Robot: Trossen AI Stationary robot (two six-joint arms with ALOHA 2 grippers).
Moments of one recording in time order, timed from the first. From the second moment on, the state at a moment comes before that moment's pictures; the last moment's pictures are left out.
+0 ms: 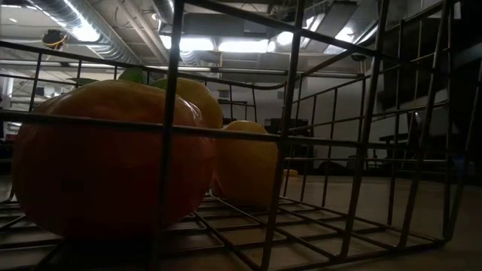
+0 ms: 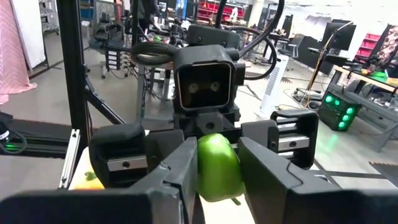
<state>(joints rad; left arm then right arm) -0.25 1.49 1.04 0.64 -0.27 0.27 0.41 1.46 1.43 -0.06 0.50 -0.10</state>
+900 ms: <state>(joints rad) -0.26 1.49 1.04 0.64 -0.27 0.32 0.41 1.46 1.43 -0.06 0.50 -0.10</state>
